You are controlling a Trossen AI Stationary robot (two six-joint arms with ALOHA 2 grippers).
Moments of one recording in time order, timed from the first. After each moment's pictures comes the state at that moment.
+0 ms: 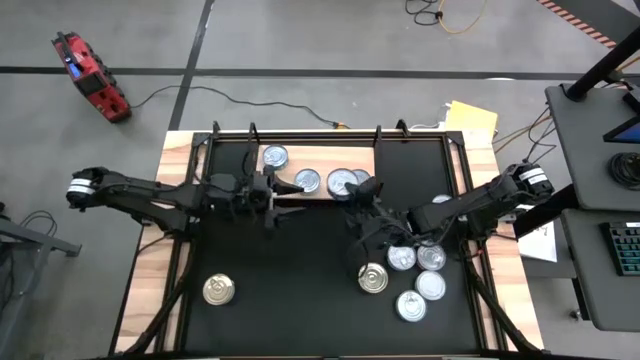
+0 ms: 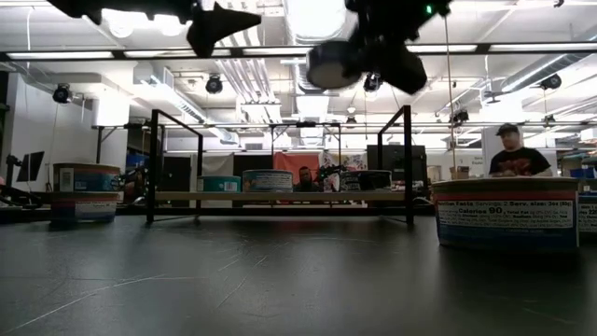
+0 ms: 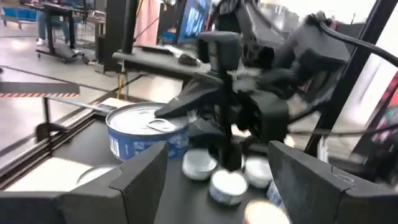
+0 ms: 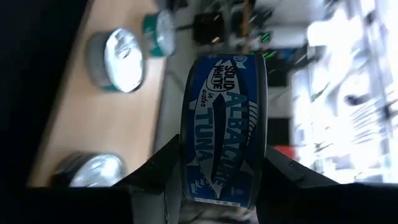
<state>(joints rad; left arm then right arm) -0.05 1.08 0.66 0.38 -0.12 -0.20 0.26 1.55 1.07 -0.16 1.04 -0.83</state>
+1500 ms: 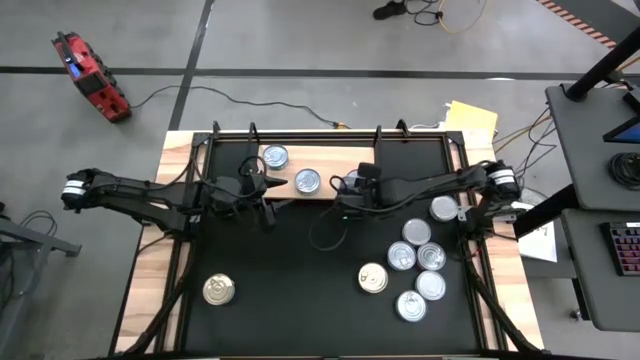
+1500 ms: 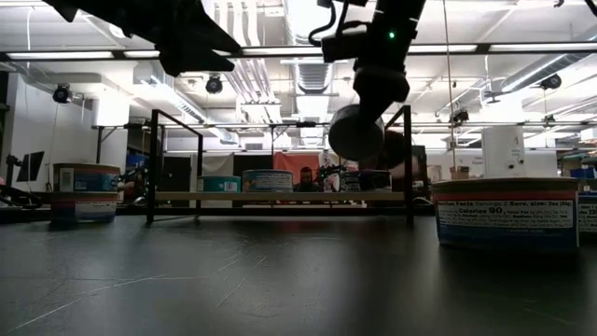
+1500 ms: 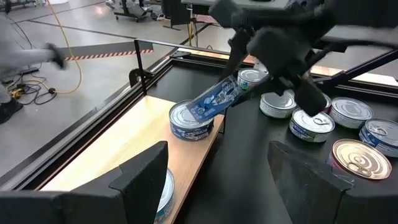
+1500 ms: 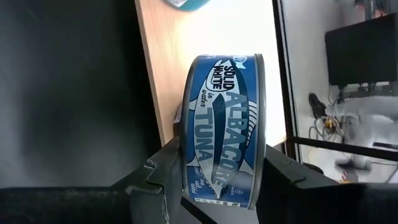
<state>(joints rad) -0.05 1.00 0.66 0.03 -0.38 -0.15 0.06 1.79 1.47 -1.01 0.61 0.10</state>
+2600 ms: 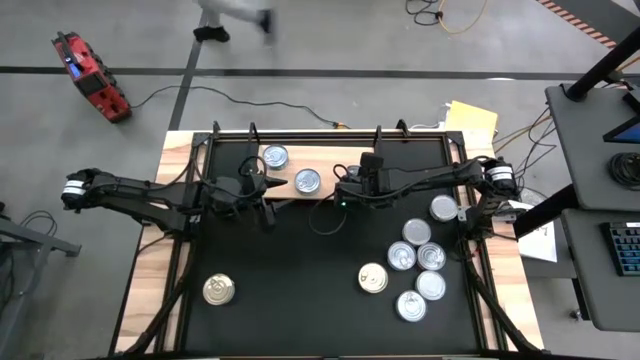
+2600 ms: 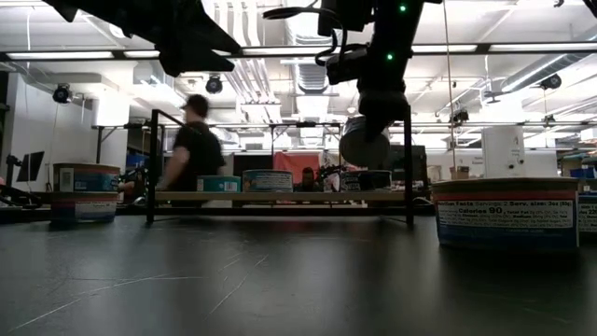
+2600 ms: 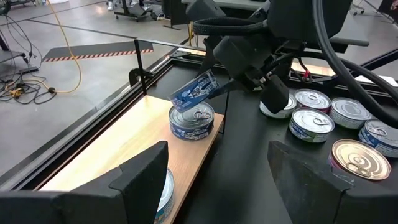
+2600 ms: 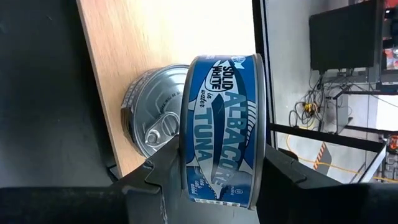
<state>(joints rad) -0.05 1.00 0.66 0.03 -0.38 -0.15 -0.04 1.79 1.44 -1.01 0.65 0.02</state>
